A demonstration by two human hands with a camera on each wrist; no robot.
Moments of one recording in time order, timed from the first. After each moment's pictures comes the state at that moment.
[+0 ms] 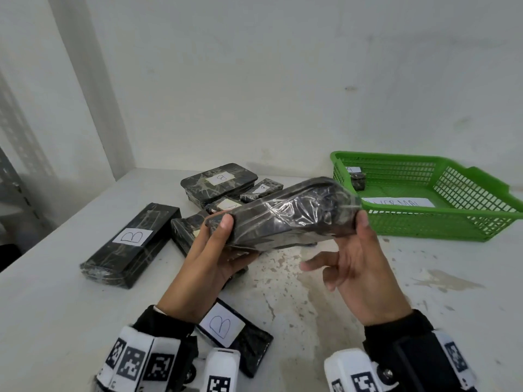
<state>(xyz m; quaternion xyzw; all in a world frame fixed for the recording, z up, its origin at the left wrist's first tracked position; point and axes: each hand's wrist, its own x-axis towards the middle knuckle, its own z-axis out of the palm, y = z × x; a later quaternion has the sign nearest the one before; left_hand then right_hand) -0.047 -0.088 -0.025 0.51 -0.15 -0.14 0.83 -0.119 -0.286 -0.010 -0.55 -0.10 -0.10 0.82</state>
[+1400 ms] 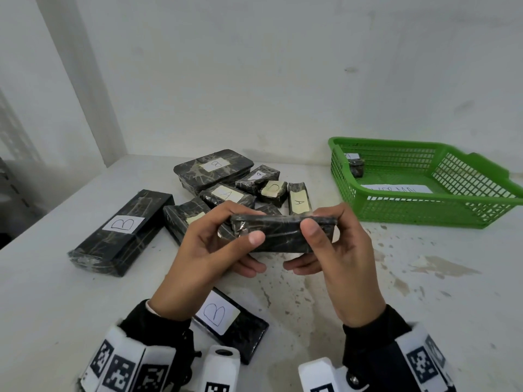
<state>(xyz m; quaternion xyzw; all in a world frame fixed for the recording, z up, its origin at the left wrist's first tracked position) -0.062 -0.087 -0.015 0.60 -0.29 -0.07 0.74 -0.123 -0.263 -0.019 -0.67 -0.02 -0.25 0.70</state>
